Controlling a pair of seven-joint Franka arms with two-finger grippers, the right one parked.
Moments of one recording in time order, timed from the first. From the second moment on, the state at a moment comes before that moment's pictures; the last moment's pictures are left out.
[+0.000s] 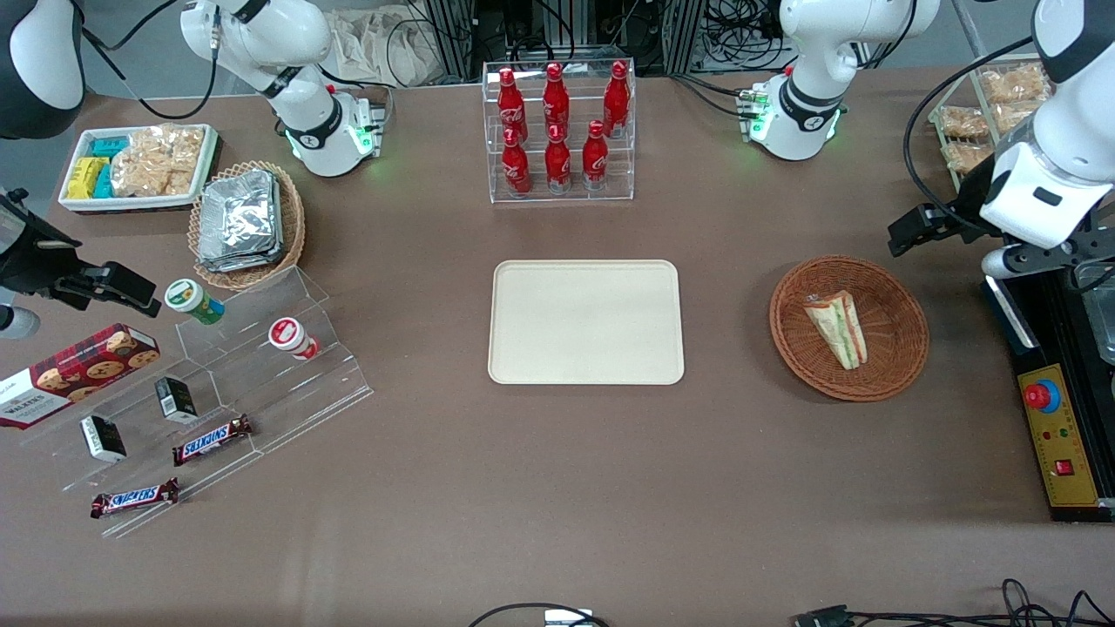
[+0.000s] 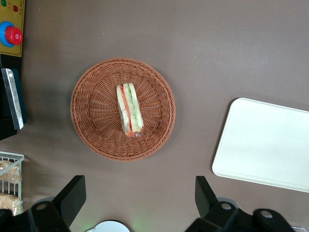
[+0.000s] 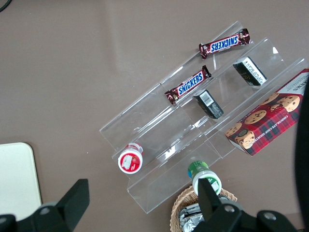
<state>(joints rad) -0.06 -0.05 -0.05 -1.68 -0.02 1.55 -0.29</state>
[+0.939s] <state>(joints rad) -0.05 -0.03 0.03 -1.95 -0.02 1.76 -0.29</state>
